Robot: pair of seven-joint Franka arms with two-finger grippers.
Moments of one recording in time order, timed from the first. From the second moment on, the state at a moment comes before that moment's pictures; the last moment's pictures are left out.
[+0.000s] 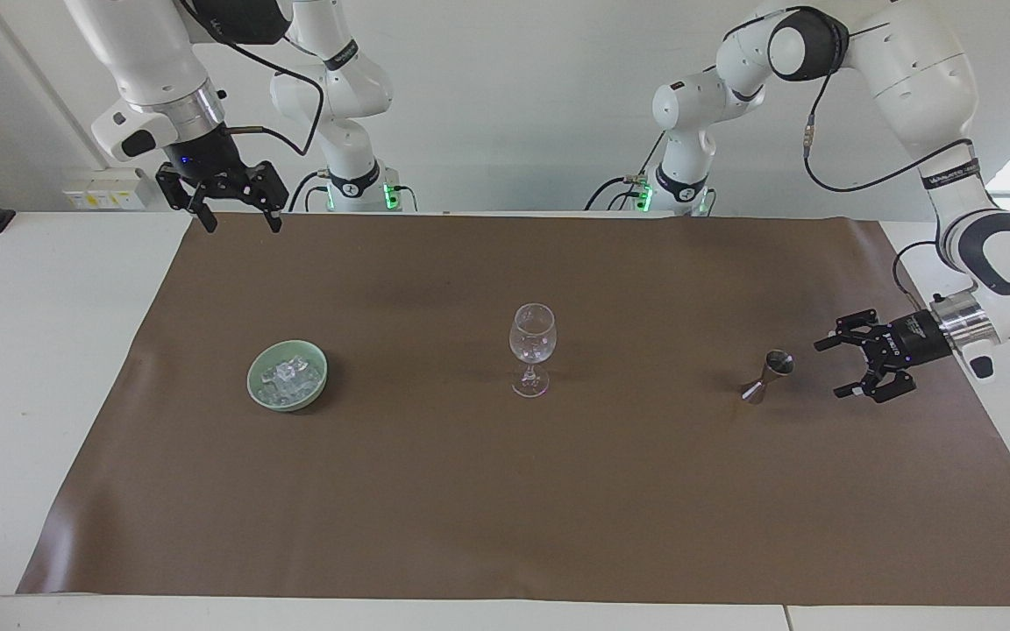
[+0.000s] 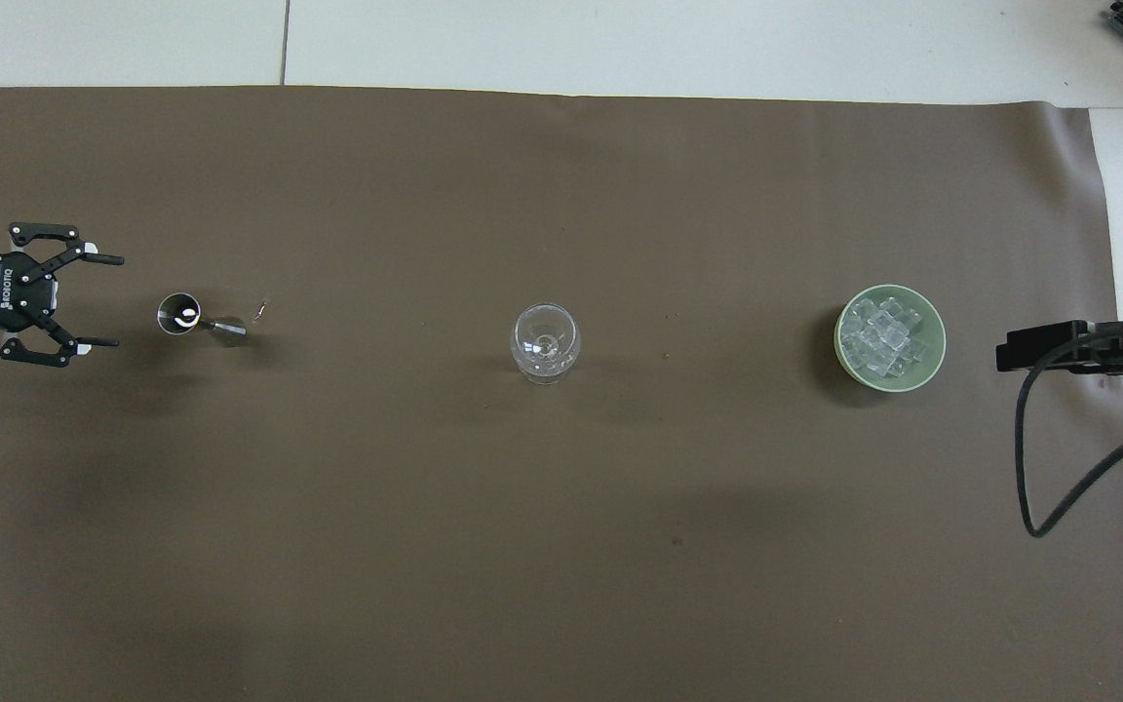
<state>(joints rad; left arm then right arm) 0.30 0.46 0.08 -1.66 -0.82 1.67 -0.81 0.09 -0.14 -0.10 -1.76 0.02 1.65 0.03</state>
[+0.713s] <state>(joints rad) 0.32 0.39 0.08 -1.88 -0.99 1.76 -0.81 0.09 -0.14 -0.10 -1.76 0.02 1.65 0.03</state>
